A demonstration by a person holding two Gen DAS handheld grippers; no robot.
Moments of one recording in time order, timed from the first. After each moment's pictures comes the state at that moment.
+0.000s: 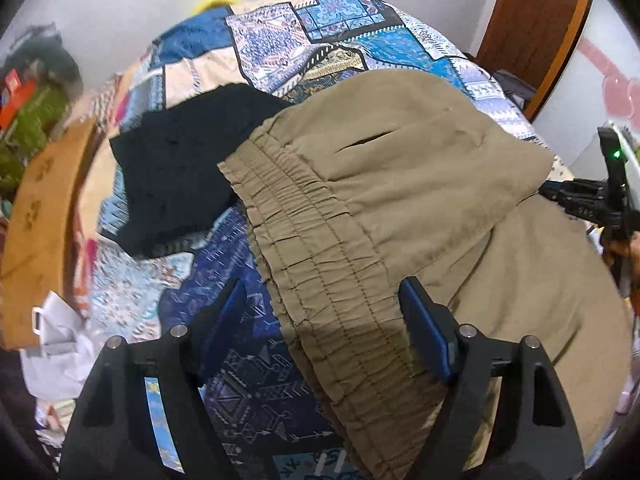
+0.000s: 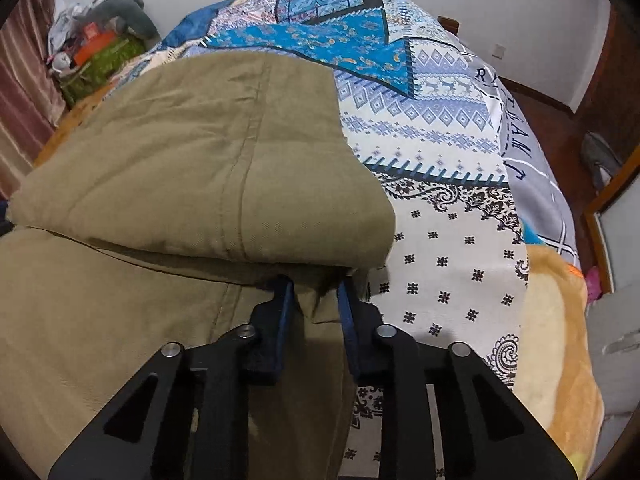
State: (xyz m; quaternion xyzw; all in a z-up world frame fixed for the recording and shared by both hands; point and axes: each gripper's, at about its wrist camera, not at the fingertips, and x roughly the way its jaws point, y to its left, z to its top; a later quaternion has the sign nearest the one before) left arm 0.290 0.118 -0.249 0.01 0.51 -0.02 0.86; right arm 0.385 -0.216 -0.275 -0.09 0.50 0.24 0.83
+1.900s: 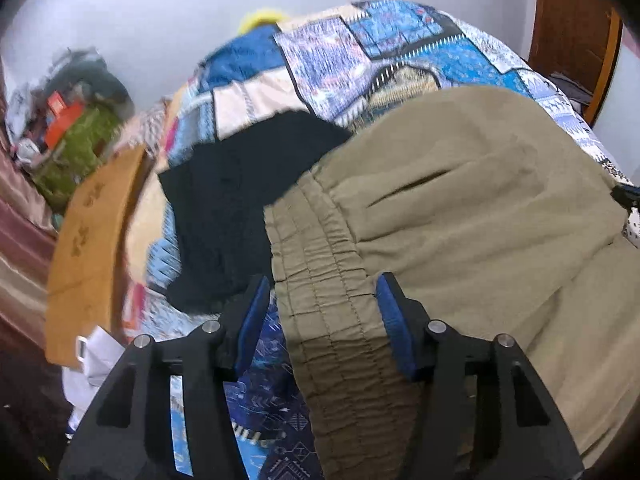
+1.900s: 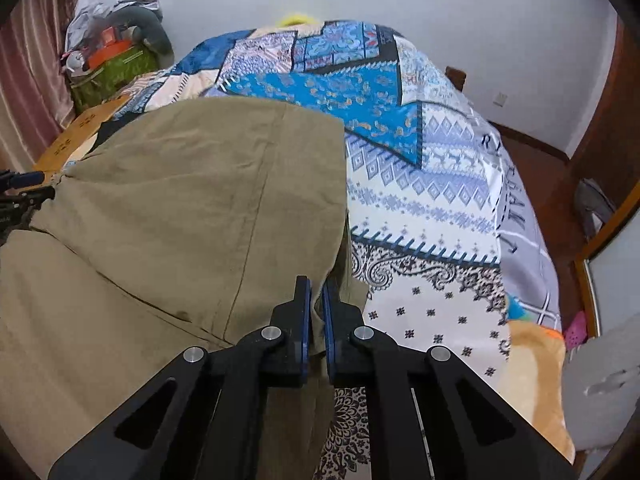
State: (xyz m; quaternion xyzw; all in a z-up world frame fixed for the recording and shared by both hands) left arm 0.348 0.137 -0.263 0.05 0.49 0.08 0.87; right arm 0.401 -0.198 -0.258 -0.11 0.43 0.25 0.86
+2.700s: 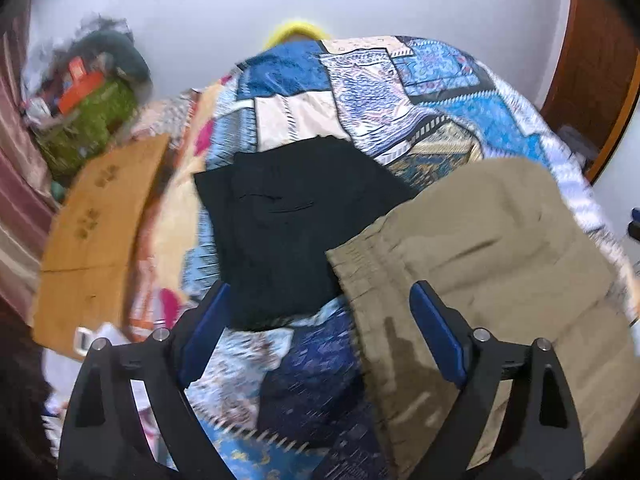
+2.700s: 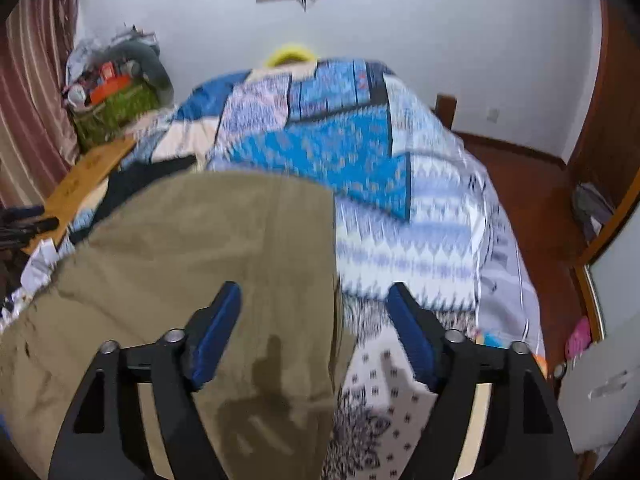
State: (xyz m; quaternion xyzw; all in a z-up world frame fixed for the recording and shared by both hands) left arm 0.347 0.198 -0.220 -0.04 0.46 0.09 0.88; right arm 0.407 -0.195 -0.194 -0.07 0.38 0.26 0.88
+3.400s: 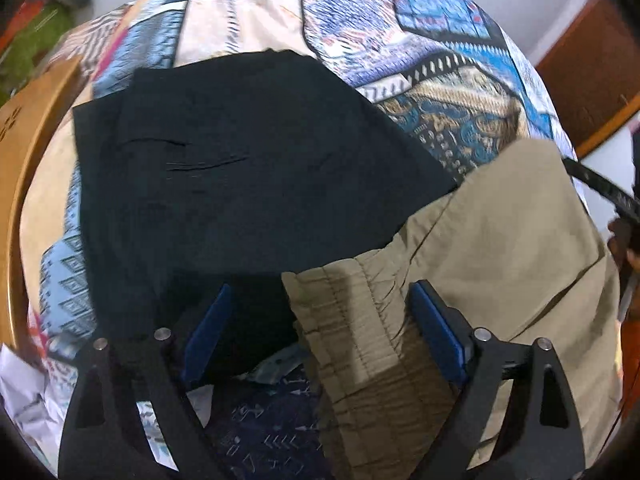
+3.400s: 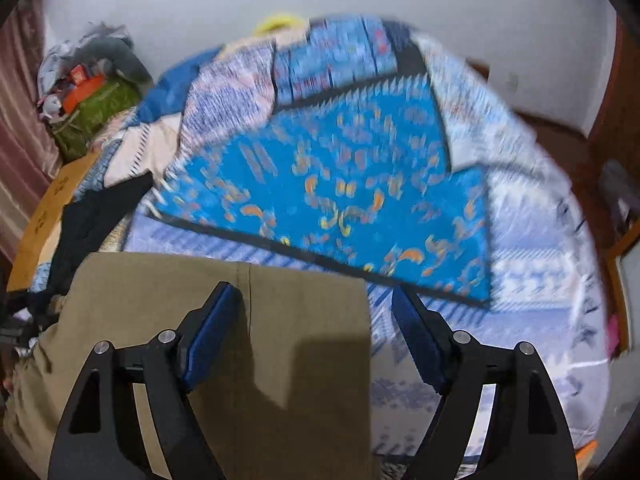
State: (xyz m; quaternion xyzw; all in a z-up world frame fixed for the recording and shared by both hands) left arm 0.441 0.210 -0.320 -0.12 0.56 0.00 0.82; right arm 0.548 -0.117 -0.263 -0.04 0.45 0.26 0.85
